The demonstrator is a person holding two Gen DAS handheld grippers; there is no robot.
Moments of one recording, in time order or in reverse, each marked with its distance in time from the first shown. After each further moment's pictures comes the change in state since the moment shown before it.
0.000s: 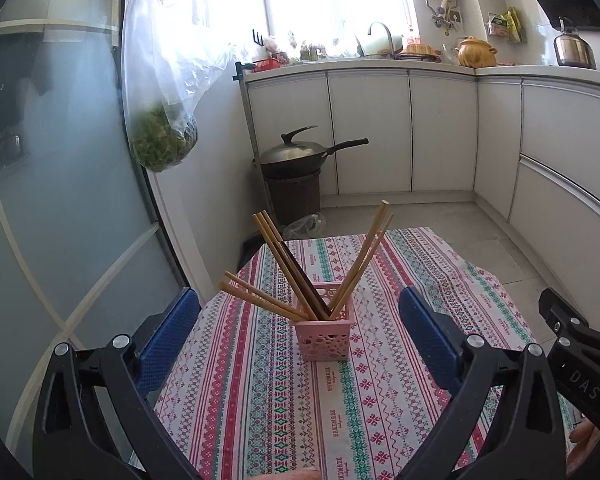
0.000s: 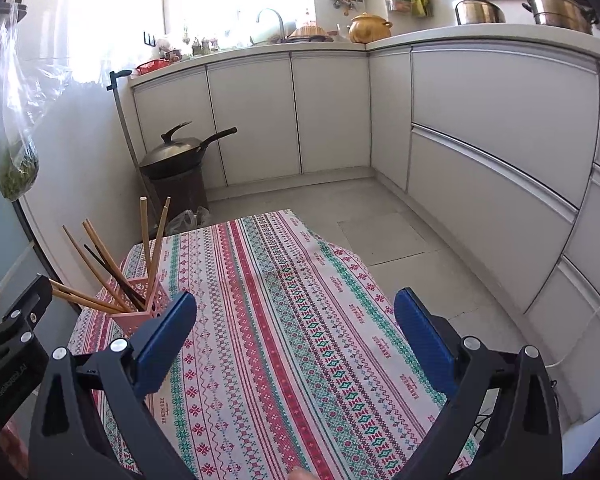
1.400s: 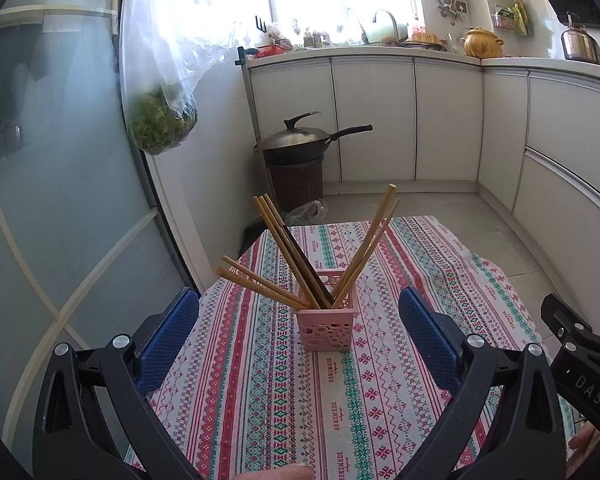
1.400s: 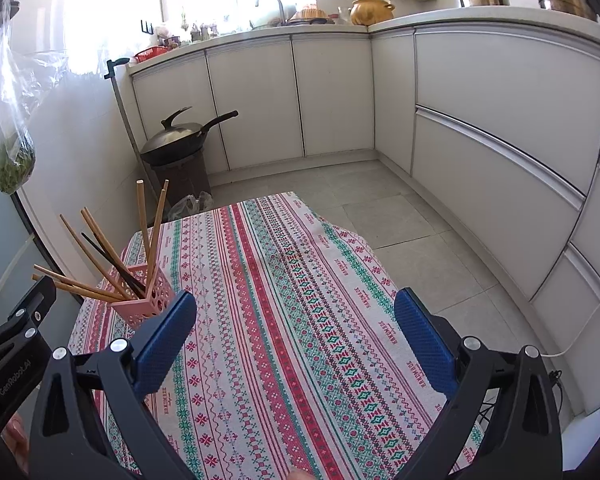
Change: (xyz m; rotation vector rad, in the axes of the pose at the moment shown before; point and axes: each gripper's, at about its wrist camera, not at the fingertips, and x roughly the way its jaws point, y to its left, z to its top) left arm 0.011 0.001 -0.005 -0.009 0.046 0.006; right arm 0.010 0.001 -0.004 0.010 0.061 0.012
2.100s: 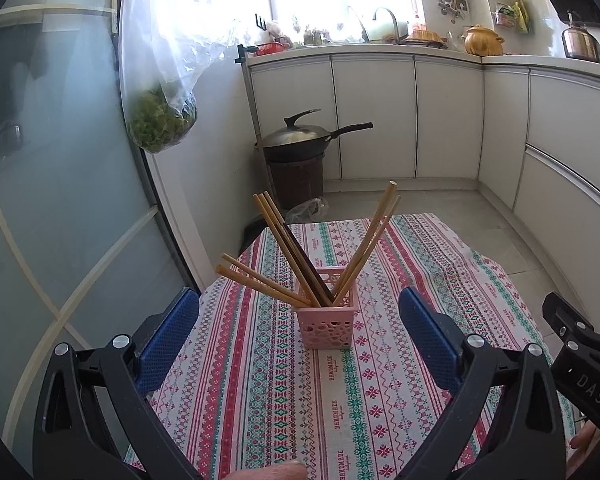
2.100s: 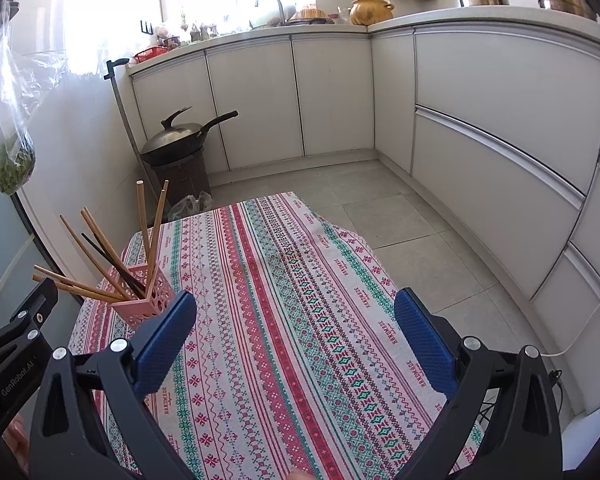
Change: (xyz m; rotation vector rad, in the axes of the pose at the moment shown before) left arm 0.001 -0.001 -0.001 0.001 0.010 0.002; right arm 0.000 0.001 0.001 -0.001 0.002 -0.001
